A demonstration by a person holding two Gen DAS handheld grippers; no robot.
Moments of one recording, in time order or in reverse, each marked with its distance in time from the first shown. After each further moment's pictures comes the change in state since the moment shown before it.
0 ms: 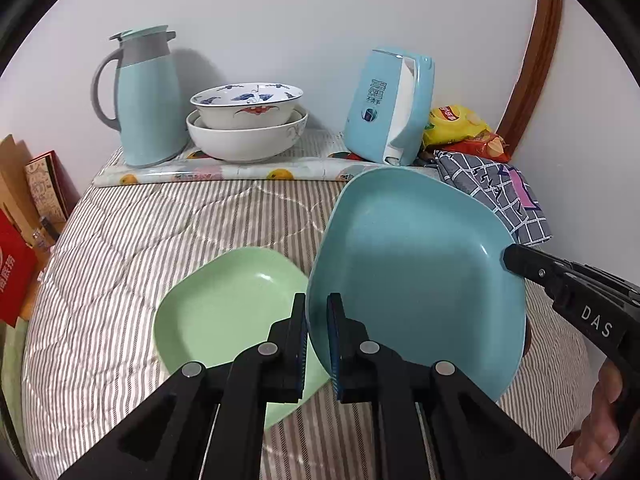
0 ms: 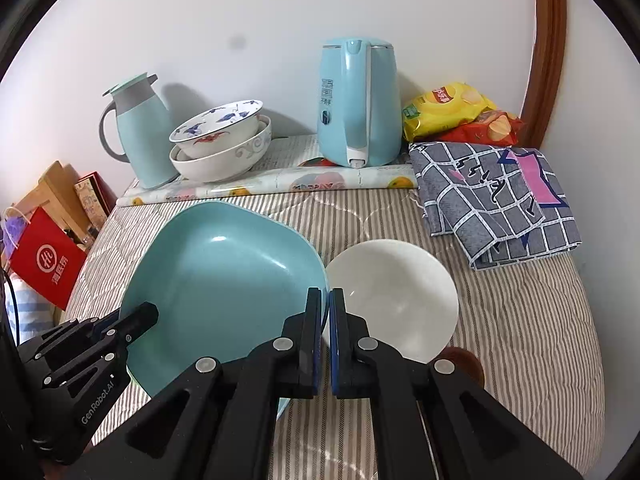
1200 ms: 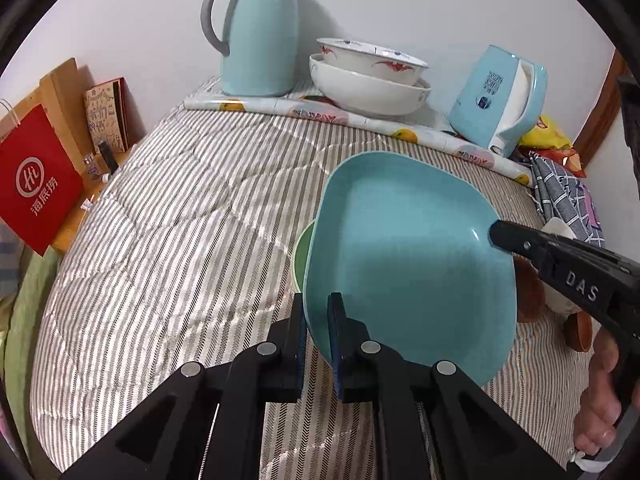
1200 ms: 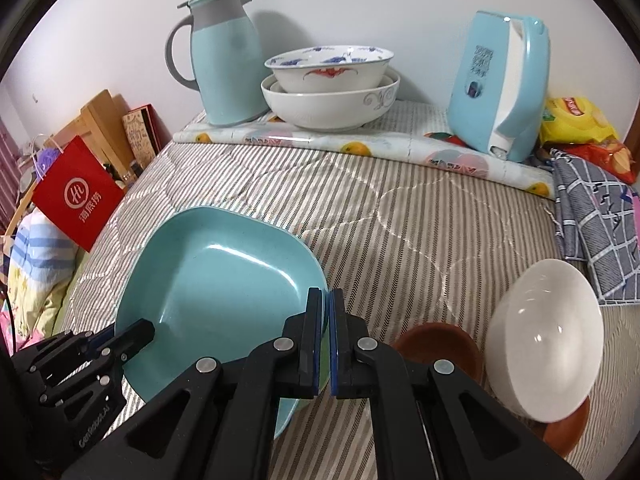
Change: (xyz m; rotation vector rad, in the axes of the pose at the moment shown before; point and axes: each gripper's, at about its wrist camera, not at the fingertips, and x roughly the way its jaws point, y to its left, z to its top) left arm 0.013 0.099 -0.040 -0.184 0.087 0.148; right arm 0.080 0.108 -0.007 -0.209 0.119 0.153
